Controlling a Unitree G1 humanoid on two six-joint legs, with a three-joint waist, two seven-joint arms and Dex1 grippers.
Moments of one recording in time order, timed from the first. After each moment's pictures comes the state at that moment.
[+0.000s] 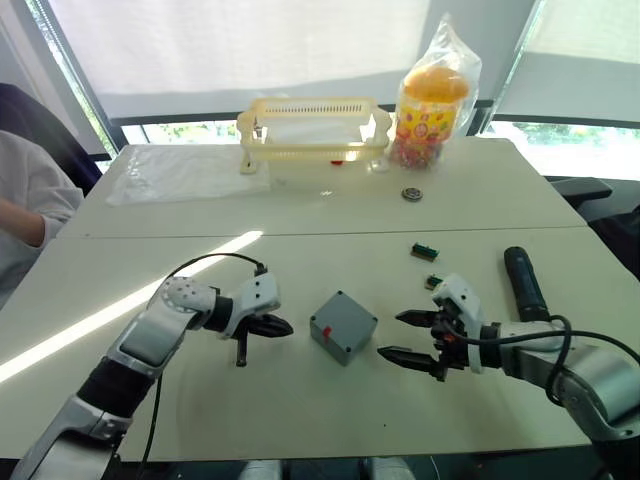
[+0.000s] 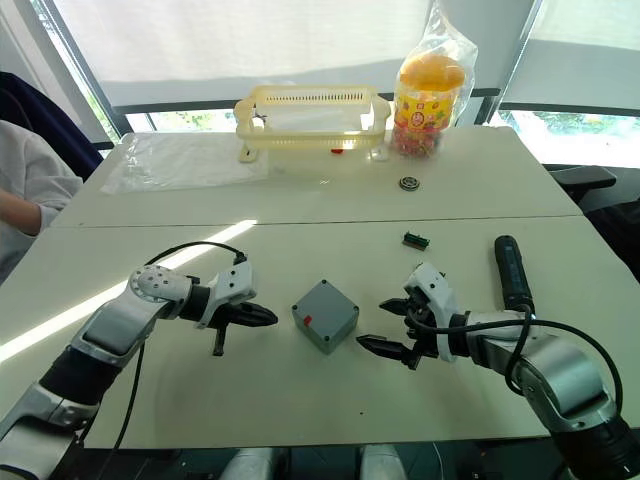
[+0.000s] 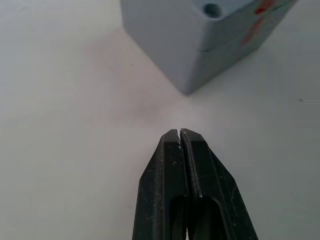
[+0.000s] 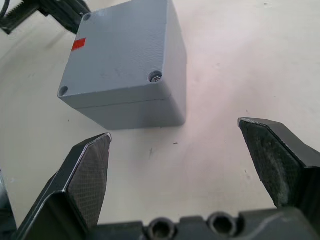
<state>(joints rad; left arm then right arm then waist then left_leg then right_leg) -0.46 0.68 -0.29 -0.14 -0.16 0.53 -1.22 -0.18 -0.81 0.06 -0.43 0.59 0.83 0.78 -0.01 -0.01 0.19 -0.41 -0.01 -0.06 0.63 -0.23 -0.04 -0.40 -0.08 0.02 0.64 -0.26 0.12</state>
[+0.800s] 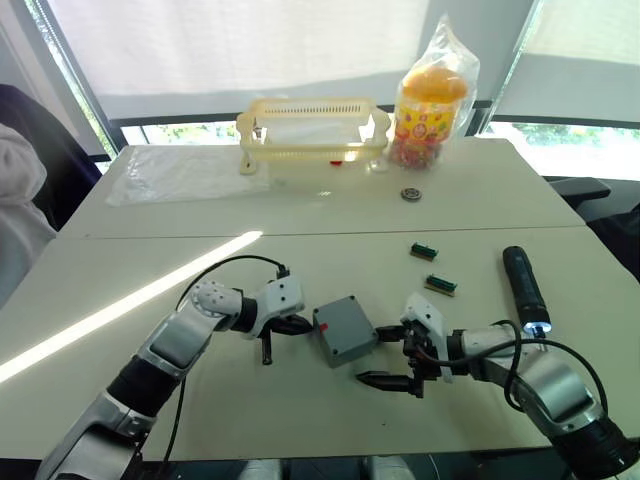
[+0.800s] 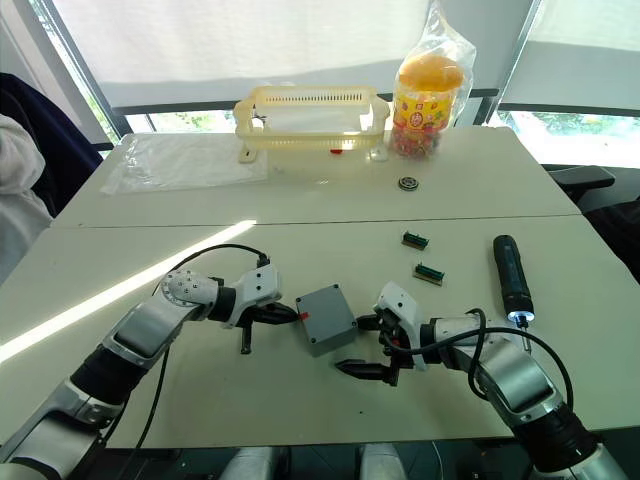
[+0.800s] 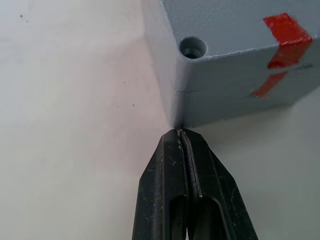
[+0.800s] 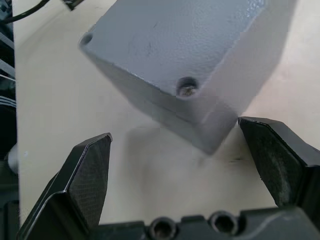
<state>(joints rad) -0.55 0.57 -0.39 -0.01 -0.08 0.44 -1.09 -0.19 -0.73 0.22 -0.36 0.42 0.68 0.94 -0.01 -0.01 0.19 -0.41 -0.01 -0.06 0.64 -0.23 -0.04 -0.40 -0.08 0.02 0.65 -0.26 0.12</state>
